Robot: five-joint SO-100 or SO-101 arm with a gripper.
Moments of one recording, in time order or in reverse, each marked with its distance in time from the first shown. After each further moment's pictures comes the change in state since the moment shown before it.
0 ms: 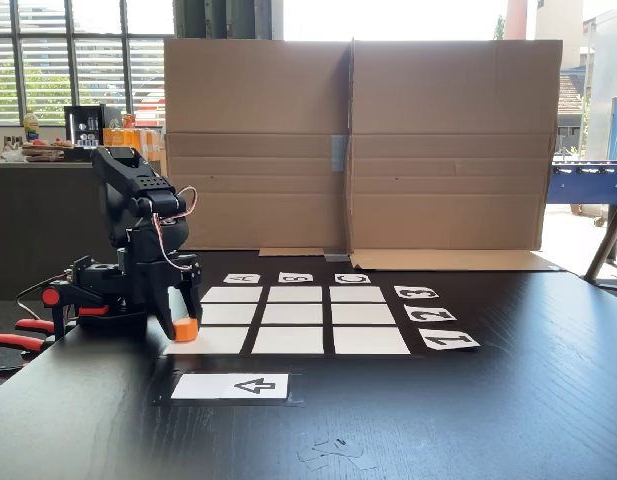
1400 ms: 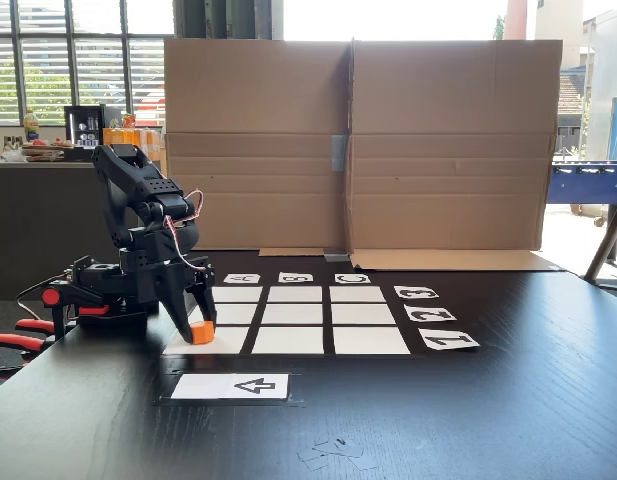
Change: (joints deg) arm -3.5 -4.9 -0.7 -7.6 0.6
